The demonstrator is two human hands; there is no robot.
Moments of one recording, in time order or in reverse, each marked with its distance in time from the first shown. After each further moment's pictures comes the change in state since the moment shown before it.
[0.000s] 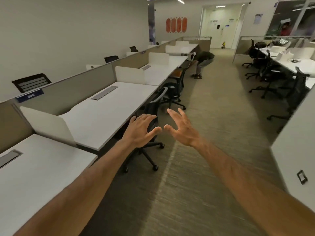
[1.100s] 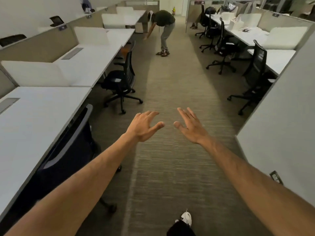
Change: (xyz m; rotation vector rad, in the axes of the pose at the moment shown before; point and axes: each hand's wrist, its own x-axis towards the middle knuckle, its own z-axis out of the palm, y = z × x) left_hand 0.658 0.024 0.339 -0.185 -0.270 0.247; right_hand 0.317 0.589 -0.126 -0.130 0.058 0.426
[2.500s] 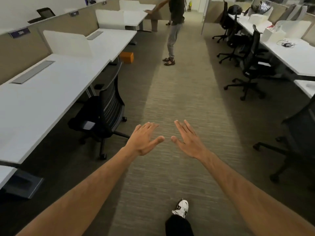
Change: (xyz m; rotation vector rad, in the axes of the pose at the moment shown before) left_hand 0.868 -0.344 0.086 -0.021 -0.021 -0.116; right_hand 0.866 0.369 -0.030 -0.067 -0.163 -0.087
